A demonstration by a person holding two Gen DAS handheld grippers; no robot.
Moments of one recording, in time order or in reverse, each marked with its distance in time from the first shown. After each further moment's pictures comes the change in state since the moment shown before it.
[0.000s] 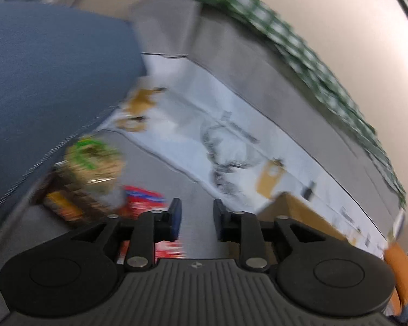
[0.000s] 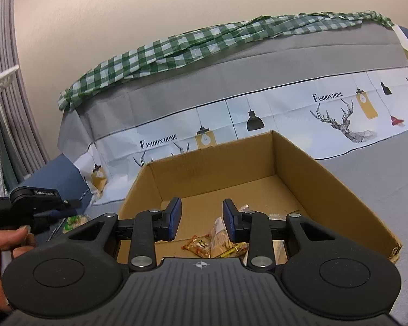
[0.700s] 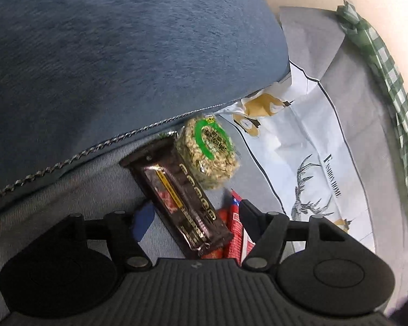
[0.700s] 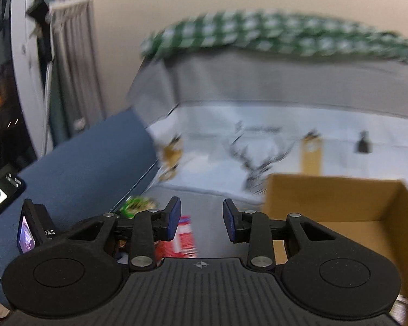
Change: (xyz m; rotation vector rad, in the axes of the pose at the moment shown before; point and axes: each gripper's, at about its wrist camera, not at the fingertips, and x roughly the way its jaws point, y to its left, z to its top) left arm 0.026 0.069 0.000 -0.414 0.003 0.259; right arm 0.107 0.173 0.049 -0.287 0.203 0.224
